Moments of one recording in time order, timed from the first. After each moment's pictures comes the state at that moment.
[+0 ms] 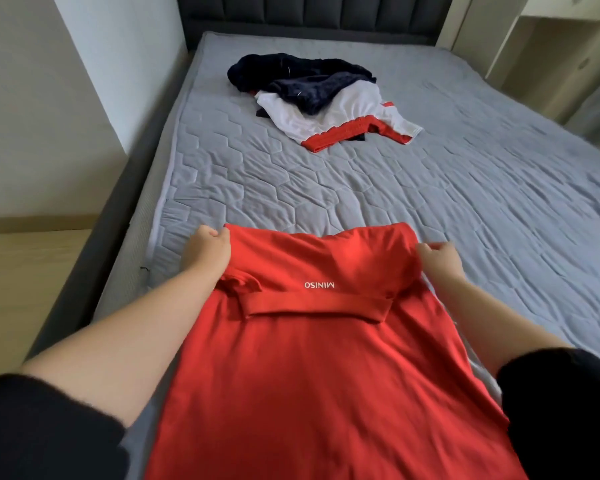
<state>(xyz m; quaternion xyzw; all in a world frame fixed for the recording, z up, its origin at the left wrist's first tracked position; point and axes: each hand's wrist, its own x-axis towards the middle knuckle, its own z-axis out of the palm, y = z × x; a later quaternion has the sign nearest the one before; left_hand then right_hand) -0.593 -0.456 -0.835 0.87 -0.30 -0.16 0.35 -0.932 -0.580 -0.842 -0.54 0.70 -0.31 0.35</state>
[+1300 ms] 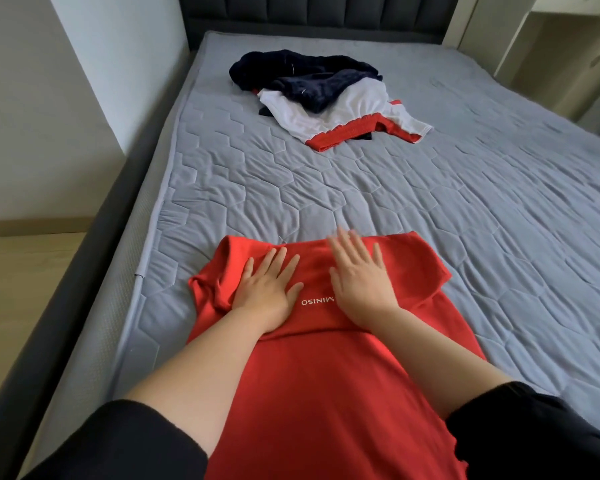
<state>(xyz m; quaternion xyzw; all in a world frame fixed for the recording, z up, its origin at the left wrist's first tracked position) -0.652 -0.466 -0.913 0.75 -0.66 -0.05 0.04 -0.830 -0.534 -0.889 -0.89 0.44 -0.13 0.01</state>
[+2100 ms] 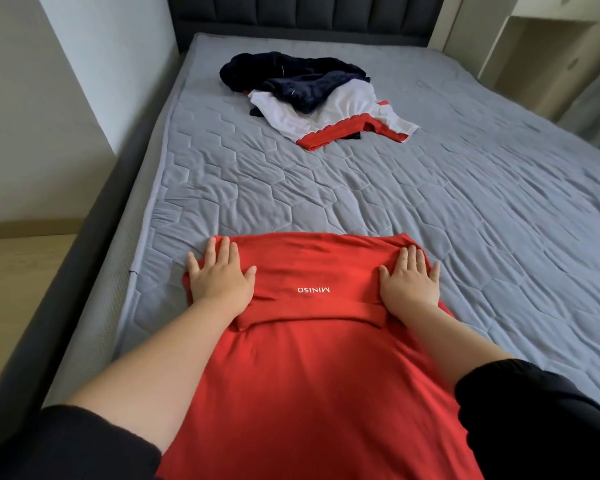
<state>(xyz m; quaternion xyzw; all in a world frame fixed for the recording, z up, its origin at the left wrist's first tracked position) -0.613 -0.452 -0.901 0.85 -0.52 0.01 0.03 -0.903 -0.558 -0.904 -0.73 0.68 -0.02 0.03</state>
